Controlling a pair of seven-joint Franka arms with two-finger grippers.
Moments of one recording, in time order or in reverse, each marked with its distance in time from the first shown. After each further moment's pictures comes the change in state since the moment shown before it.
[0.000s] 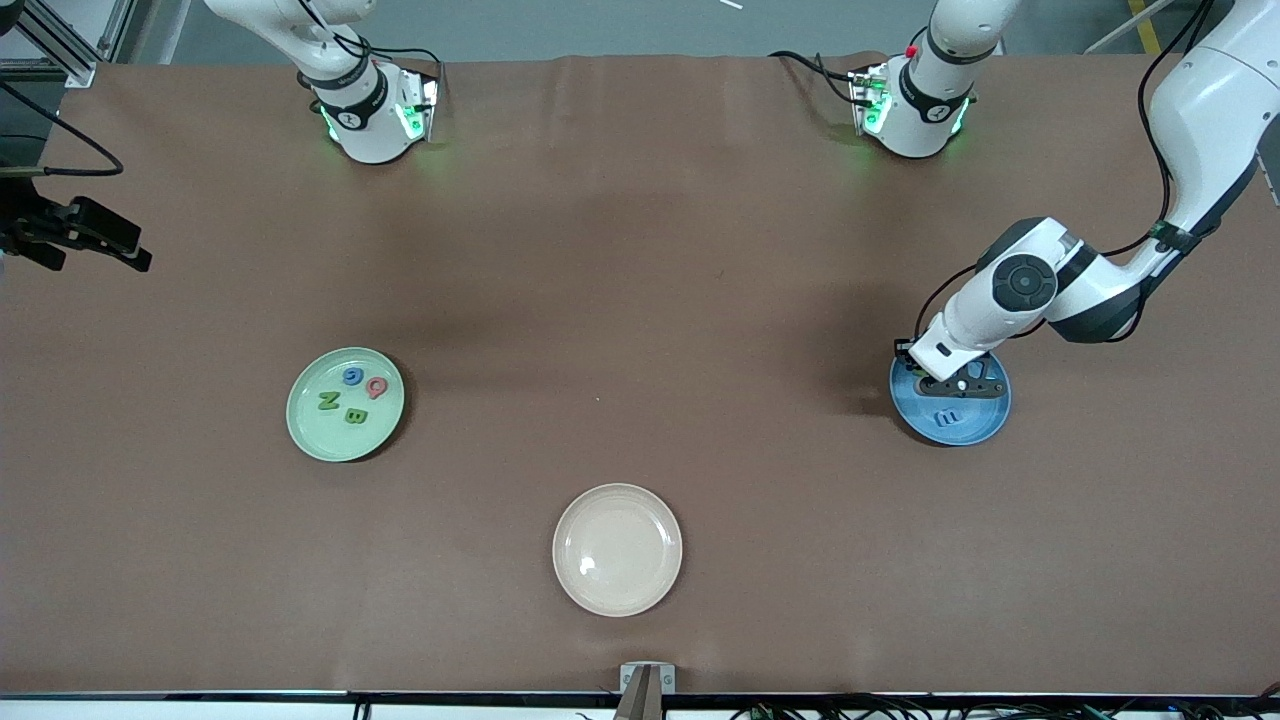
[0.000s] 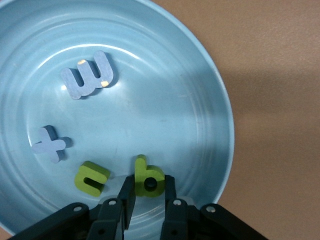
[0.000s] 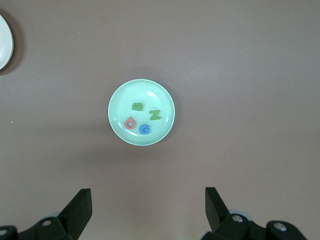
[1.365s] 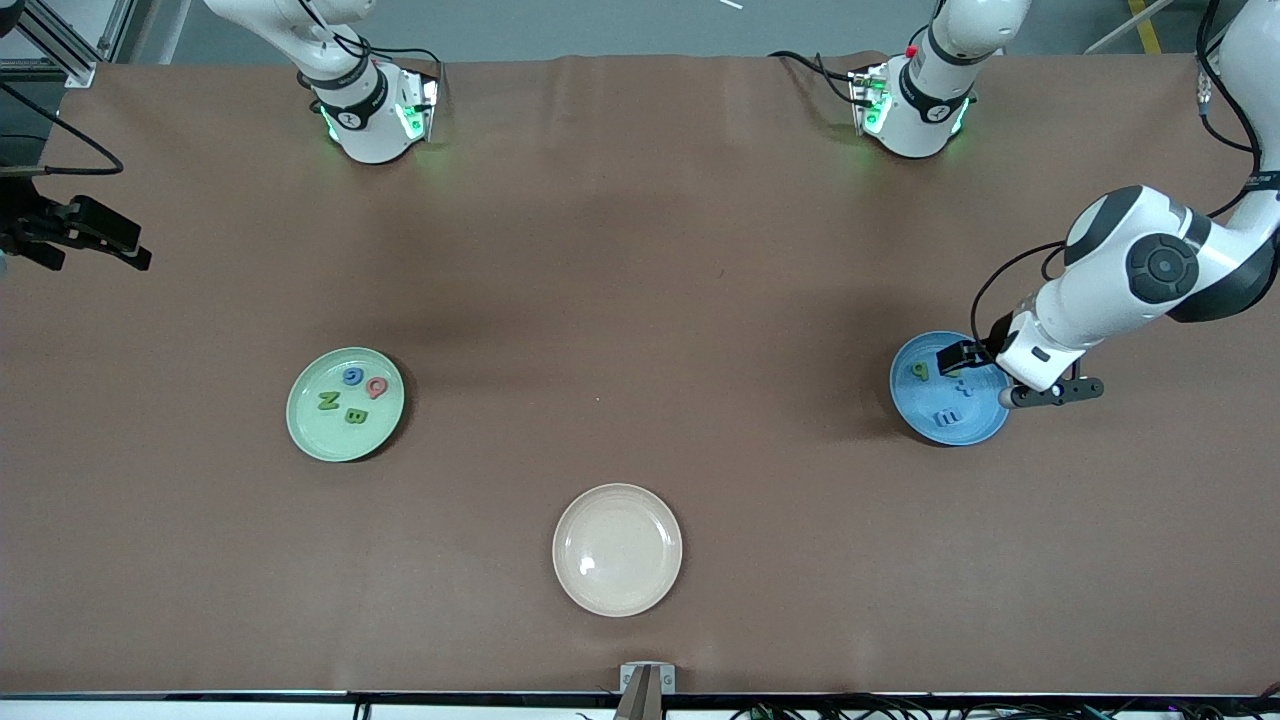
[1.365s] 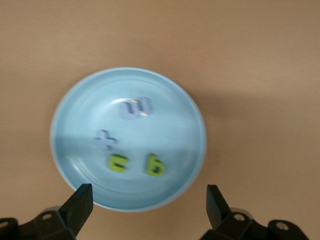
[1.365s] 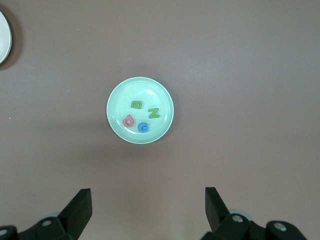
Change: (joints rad) left arm 0.172 -0.044 -0.252 0.162 -0.354 -0.188 0.106; right arm 0.000 0.000 -0.003 -0.002 -0.007 -0.005 -0.018
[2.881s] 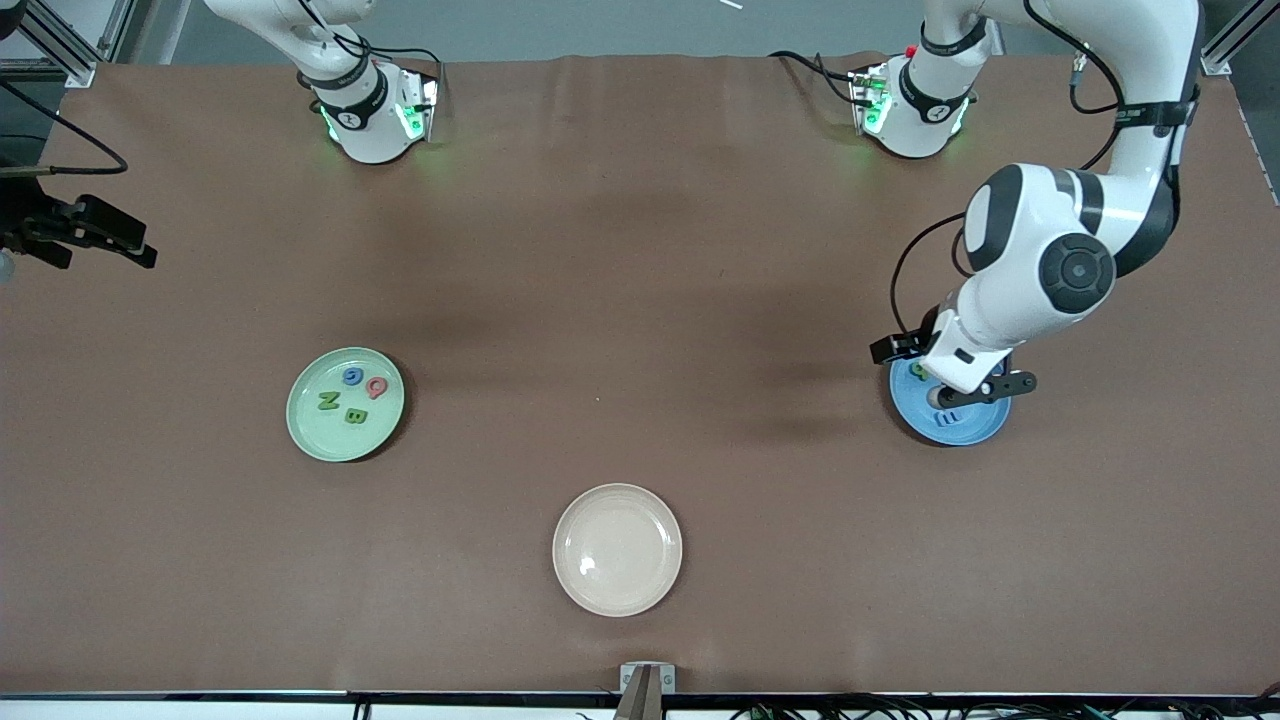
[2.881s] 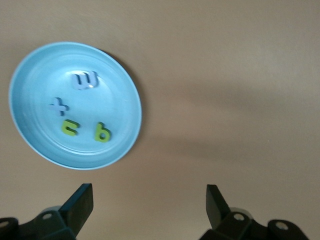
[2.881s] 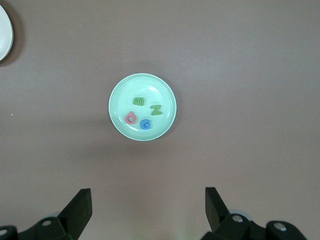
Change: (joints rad) left arm -1.619 -0.527 1.595 0.100 -0.829 -0.003 0.320; right arm 0.000 -0.001 0.001 -0.007 0.009 -0.007 -0.002
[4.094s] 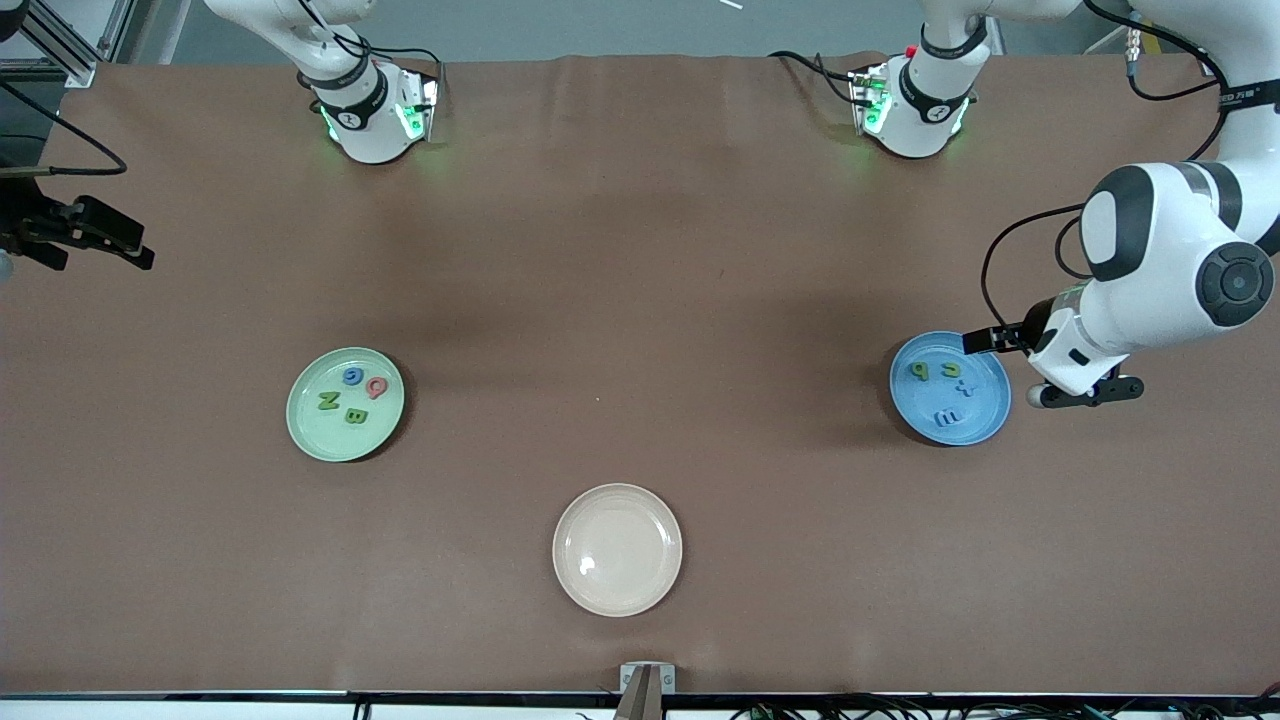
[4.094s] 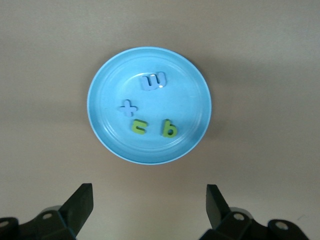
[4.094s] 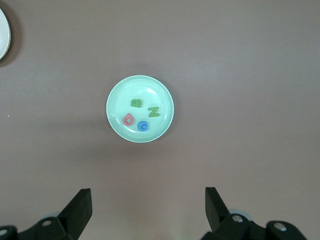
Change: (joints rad) left arm 0.213 -0.015 -0.023 0.039 0.044 -0.143 0.260; right arm 0.000 0.000 0.002 0.000 -0.011 0.008 -0.004
